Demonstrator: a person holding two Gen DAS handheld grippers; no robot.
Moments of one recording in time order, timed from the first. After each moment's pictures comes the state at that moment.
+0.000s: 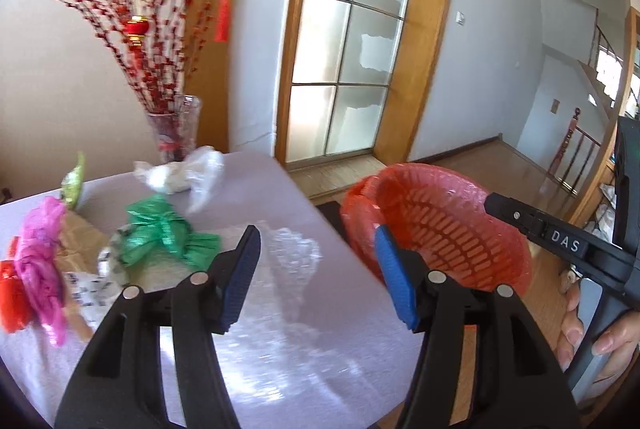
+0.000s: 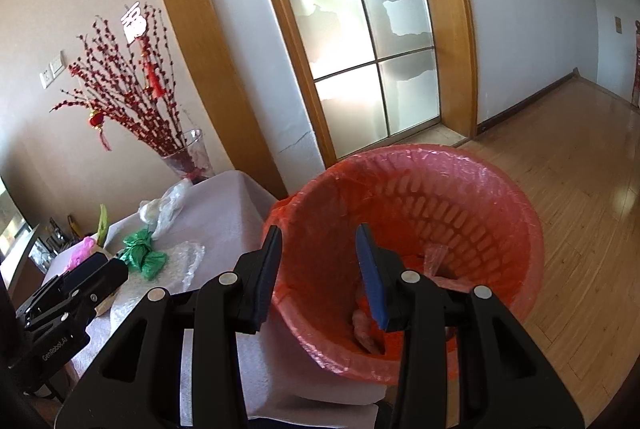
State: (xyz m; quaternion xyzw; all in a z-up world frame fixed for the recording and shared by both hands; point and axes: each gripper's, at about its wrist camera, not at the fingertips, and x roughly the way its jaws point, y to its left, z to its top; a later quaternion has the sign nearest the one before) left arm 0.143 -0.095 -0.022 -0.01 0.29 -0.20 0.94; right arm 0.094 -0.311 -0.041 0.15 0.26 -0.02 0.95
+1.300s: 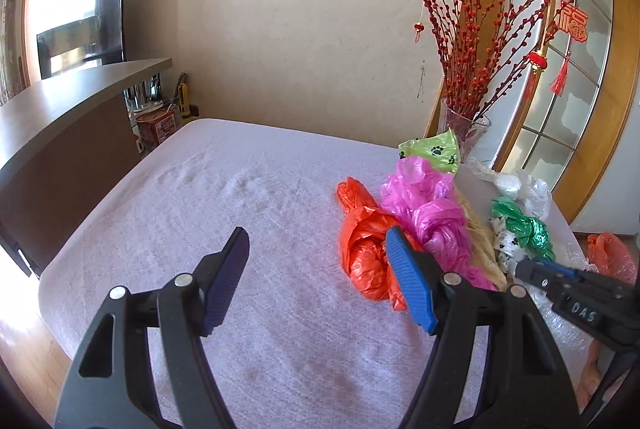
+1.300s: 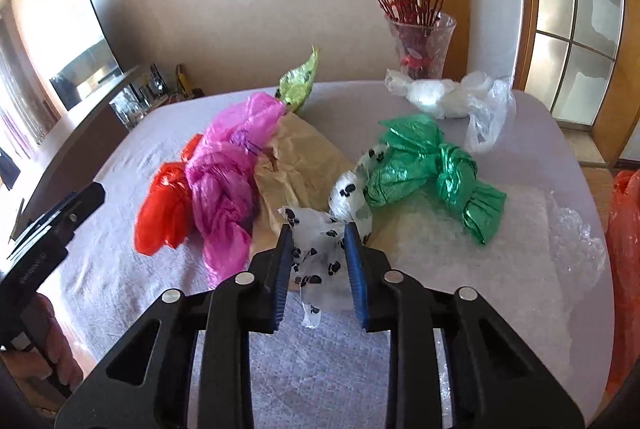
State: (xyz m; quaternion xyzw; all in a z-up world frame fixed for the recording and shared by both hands) left arm 0.111 0.193 -0.038 -0.10 0.30 0.14 0.94; right arm 0.171 -0.025 -0.081 0.01 0.40 0.22 0.89
